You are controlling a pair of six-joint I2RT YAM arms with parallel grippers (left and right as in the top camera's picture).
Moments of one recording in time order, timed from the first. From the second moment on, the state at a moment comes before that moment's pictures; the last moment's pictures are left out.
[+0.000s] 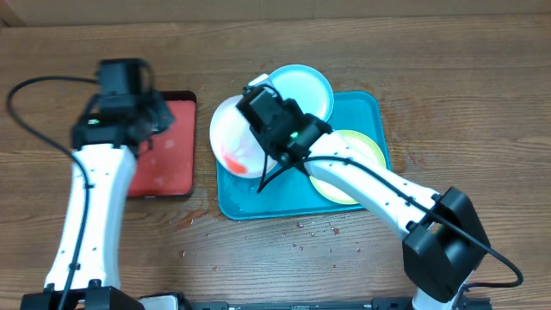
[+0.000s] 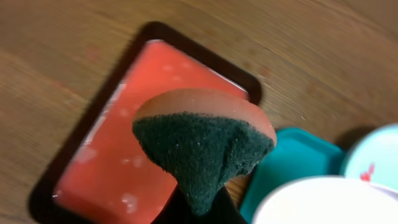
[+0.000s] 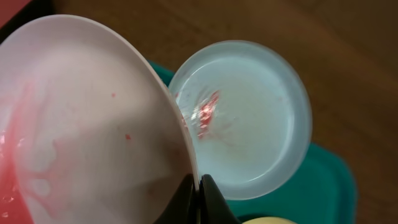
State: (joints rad) left arm 0.09 1.48 1.31 -0.79 -0.09 -0.46; right arm 0.80 1.90 1.56 -0.62 0.48 0.08
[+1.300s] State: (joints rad) left arm 0.26 1.51 1.31 -0.79 0.01 -0.46; right arm 0.85 1.85 1.58 -0.49 0.80 -0.03
